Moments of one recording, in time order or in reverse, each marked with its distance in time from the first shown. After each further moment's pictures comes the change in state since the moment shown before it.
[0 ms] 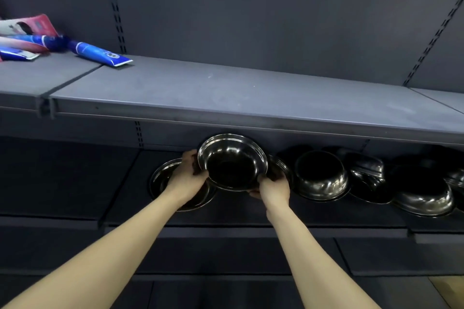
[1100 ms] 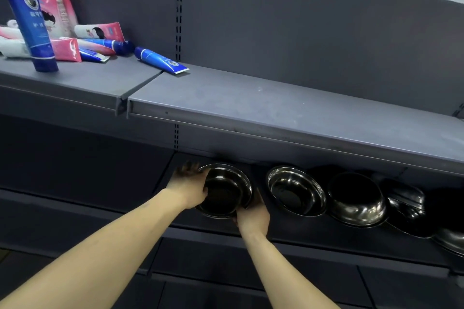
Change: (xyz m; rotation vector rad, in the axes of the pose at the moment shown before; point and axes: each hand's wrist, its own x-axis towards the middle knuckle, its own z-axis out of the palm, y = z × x) left_hand 0.017 -0.058 -0.078 0.949 -0.141 0.129; right_hand -0.022 0.079 0.117 -0.507 -0.029 -0.079
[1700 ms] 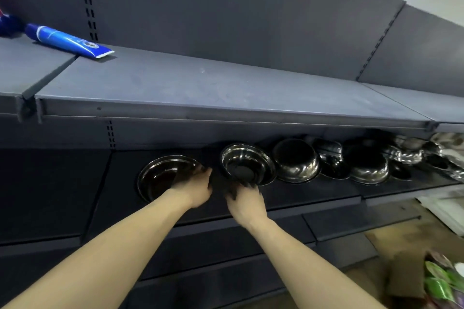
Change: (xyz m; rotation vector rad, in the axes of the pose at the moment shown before) left_hand 0.020 0.089 0.016 -0.159 -0.138 0.315; right_hand -0.019 0.005 -0.079 -0.643 0.029 -0.205
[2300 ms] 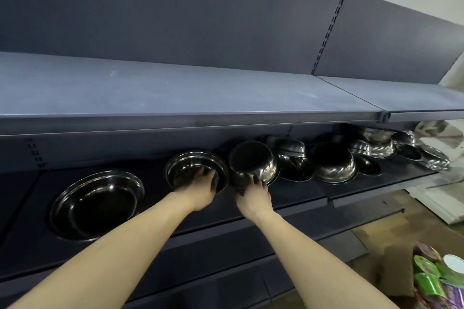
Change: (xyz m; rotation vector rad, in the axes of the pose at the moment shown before) left_hand 0.078 0.159 0.022 -0.147 -0.020 0.103; right_hand 0.056 0.167 -0.073 0.071 0.044 0.169
